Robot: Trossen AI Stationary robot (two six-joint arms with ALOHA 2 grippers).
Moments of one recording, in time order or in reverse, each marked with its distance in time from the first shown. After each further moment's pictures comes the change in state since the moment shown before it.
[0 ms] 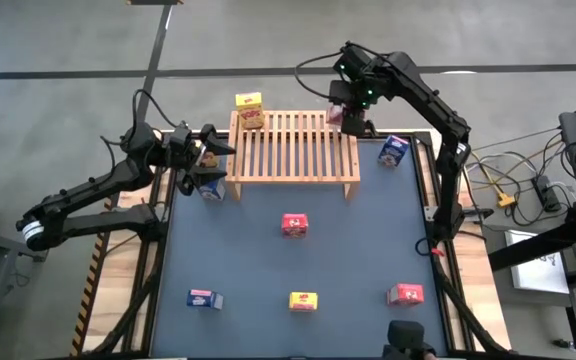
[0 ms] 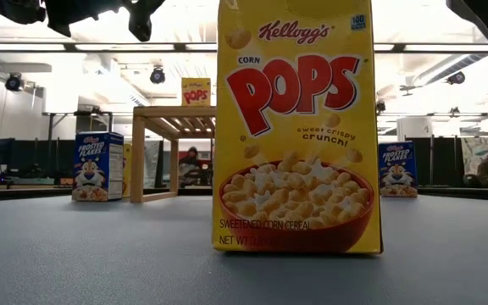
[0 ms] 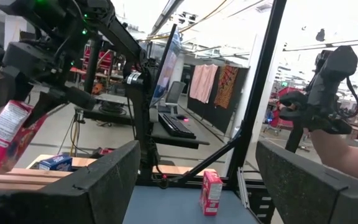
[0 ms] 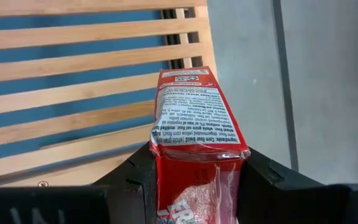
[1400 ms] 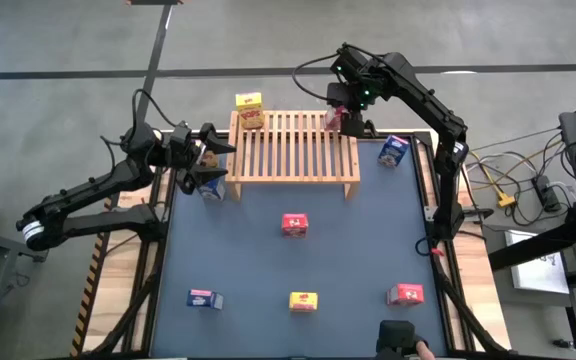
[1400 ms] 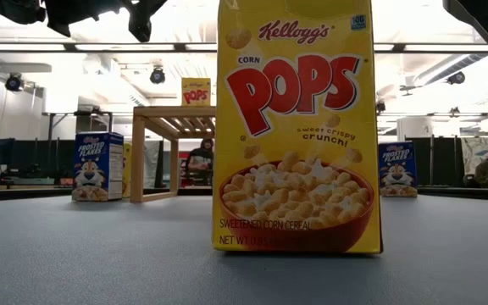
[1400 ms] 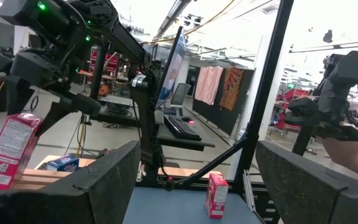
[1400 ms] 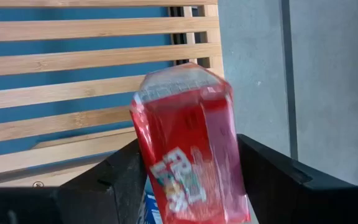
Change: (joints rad) left arm 0.000 0.000 0.000 0.001 -0.028 0.001; right arm -0.002 0.018 -0.007 0.006 -0.015 -0.036
